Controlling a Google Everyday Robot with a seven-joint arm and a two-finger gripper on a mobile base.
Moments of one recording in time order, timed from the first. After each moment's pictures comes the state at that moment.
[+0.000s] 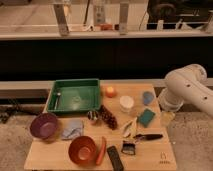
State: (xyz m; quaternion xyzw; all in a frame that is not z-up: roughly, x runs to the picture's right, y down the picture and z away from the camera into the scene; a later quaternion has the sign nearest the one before) arm 0.284 0.105 0.685 -0.28 0.02 0.02 0.96
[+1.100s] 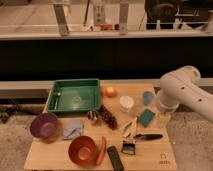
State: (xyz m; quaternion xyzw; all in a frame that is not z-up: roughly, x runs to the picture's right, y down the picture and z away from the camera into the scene) arm 0.241 0.116 0.686 -0.28 0.01 -0.02 0.96
